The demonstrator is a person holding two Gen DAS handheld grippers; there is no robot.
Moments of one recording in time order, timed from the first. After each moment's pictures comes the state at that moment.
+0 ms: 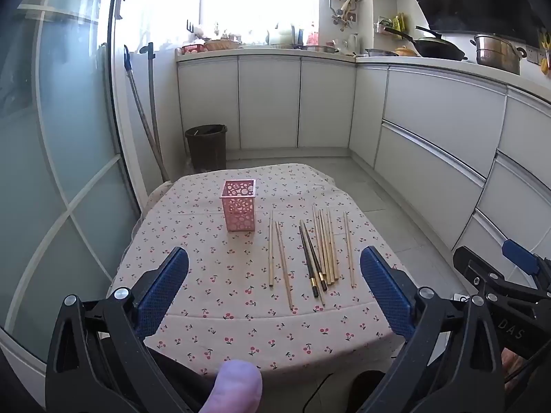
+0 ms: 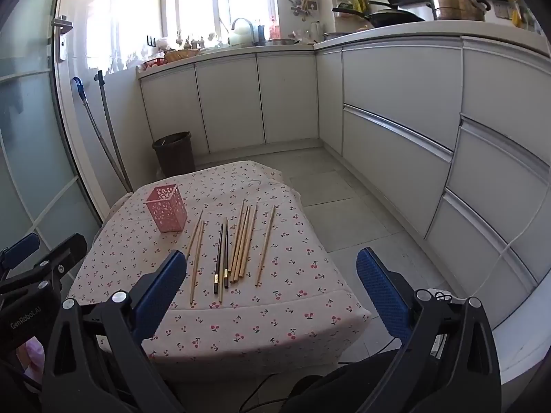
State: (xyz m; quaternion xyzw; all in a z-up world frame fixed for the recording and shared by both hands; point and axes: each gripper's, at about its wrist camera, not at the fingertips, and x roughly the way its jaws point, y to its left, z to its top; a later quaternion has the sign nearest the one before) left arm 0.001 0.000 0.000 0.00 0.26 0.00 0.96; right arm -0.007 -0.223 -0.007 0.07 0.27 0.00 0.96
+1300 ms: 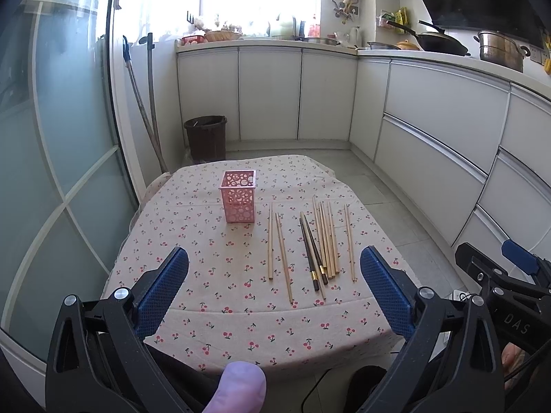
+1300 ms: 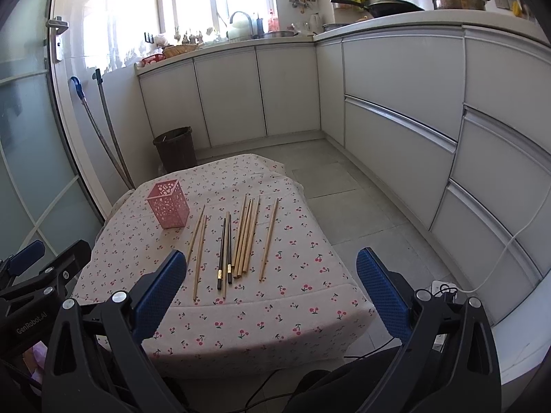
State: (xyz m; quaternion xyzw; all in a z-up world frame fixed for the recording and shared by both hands) left arm 0.007 0.002 -0.009 0.00 0.28 0.00 0.96; right arm -0.002 -0.218 -0.013 0.08 0.29 0.00 0.95
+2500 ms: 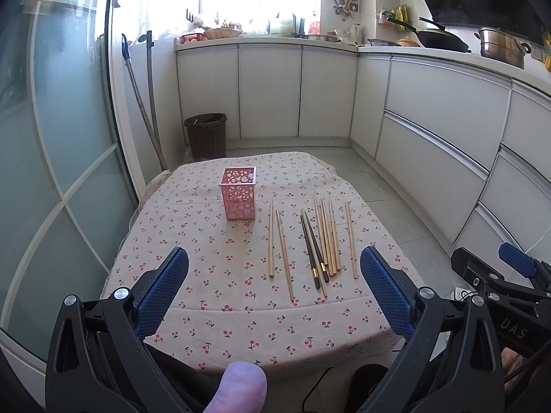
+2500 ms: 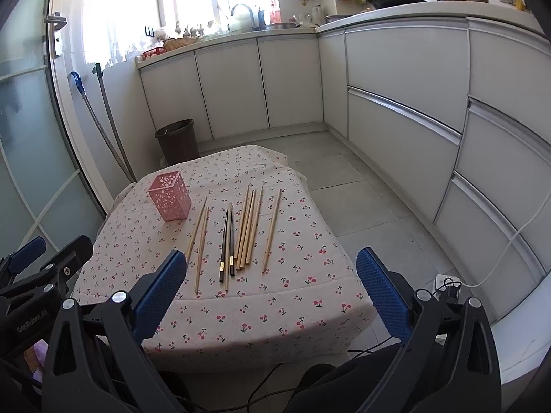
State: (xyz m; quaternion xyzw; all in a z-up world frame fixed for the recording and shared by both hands) left arm 0.010 0.003 -0.013 0.00 0.28 0.00 0.96; right arm 0.003 -0.218 -0.017 0.08 0.30 0.01 0.95
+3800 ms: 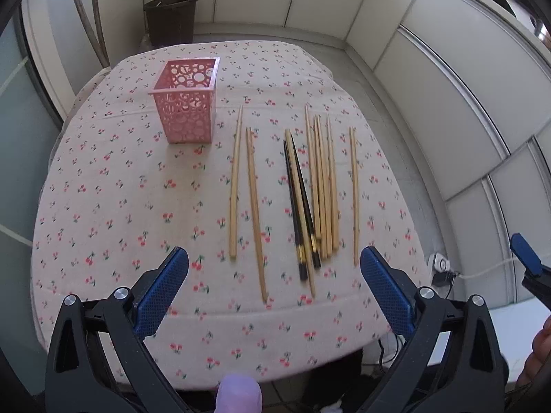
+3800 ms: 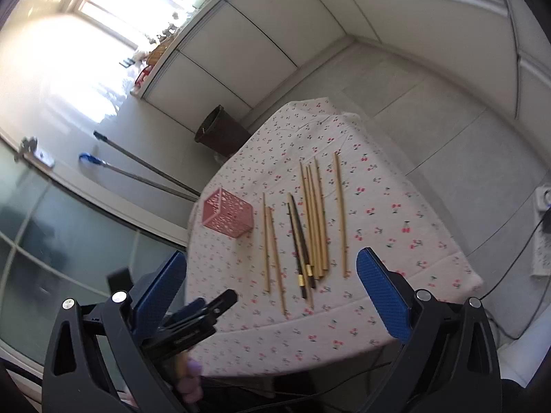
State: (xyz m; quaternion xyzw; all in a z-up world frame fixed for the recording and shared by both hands) left arm 0.197 0.009 -0.094 -0.09 0.52 -0.06 0.85; right arm 0.160 -0.296 -0.032 0.38 0.40 0.14 0.82
